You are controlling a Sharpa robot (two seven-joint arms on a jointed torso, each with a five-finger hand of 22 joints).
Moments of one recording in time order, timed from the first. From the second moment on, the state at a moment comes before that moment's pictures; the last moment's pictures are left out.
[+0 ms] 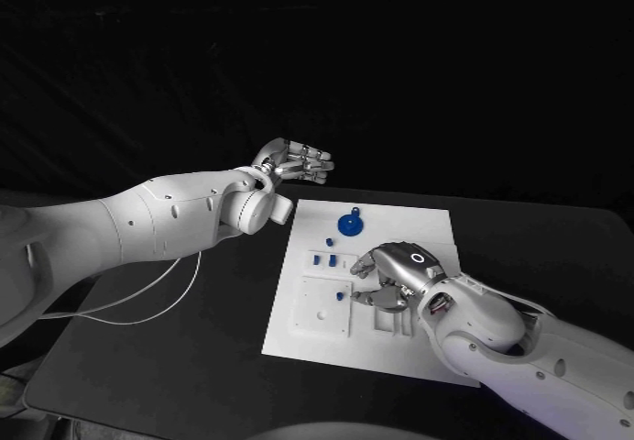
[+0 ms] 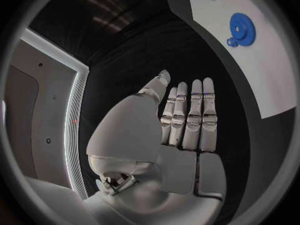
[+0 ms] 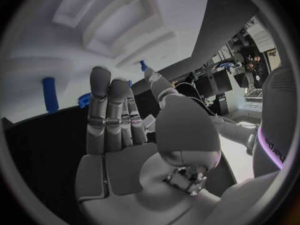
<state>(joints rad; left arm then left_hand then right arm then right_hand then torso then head) 1.31 -0.70 -0.14 1.16 -0.18 -0.33 0.34 1.41 -0.07 0.17 -0.05 0.12 1.08 0.13 0.07 0.07 1.21 0.10 0.06 0.06 1.19 0.10 0.07 0.07 0.07 1.08 0.09 0.07 0.34 0.92 -0.63 0.09 1.62 -1.88 -0.32 -0.26 1.18 -0.17 0.27 -0.19 0.22 1.11 0.10 0.07 0.07 1.24 0.06 0.06 0.07 1.45 -0.04 0.71 0.85 0.16 1.47 -0.07 0.51 0.93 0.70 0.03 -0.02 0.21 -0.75</state>
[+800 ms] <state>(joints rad) 1.31 -0.72 -0.14 1.16 -0.17 -0.33 0.34 1.41 -0.07 0.18 -0.04 0.12 1.08 0.13 0.07 0.07 1.21 0.10 0.06 0.06 1.19 0.10 0.07 0.07 0.07 1.08 0.09 0.07 0.34 0.96 -0.80 0.25 1.61 -1.65 -0.22 -0.18 1.23 -0.16 0.09 -0.17 0.32 1.03 0.08 0.07 0.07 1.17 0.07 0.06 0.07 1.43 -0.03 0.73 0.85 0.16 1.47 -0.05 0.48 0.97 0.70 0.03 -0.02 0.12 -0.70</state>
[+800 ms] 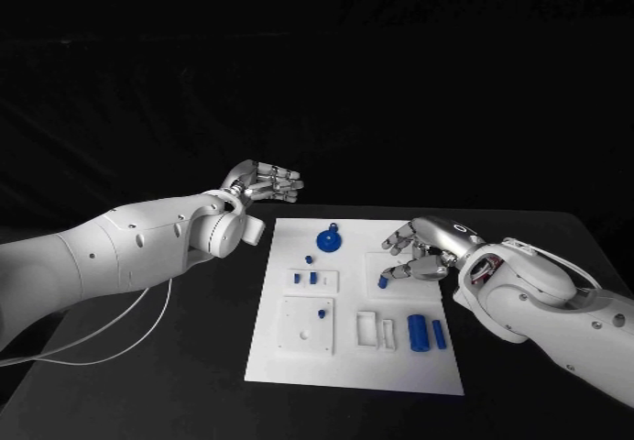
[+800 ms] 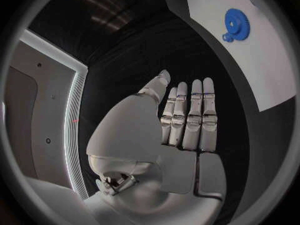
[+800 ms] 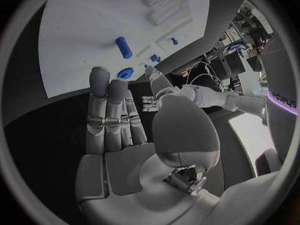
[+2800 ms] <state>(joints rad) 1.31 -0.72 -0.14 1.16 -0.17 -0.32 0.34 1.42 -0.07 0.18 -0.04 0.12 1.08 0.13 0.07 0.07 1.21 0.10 0.06 0.06 1.19 0.10 0.07 0.07 0.07 1.08 0.09 0.07 0.33 0.96 -0.71 0.17 1.54 -1.86 -0.18 -0.26 1.20 -0.11 0.70 -0.25 0.08 1.26 0.07 0.06 0.12 1.38 0.02 0.06 0.08 1.45 -0.07 0.73 0.87 0.12 1.46 -0.09 0.56 1.02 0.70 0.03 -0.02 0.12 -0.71</state>
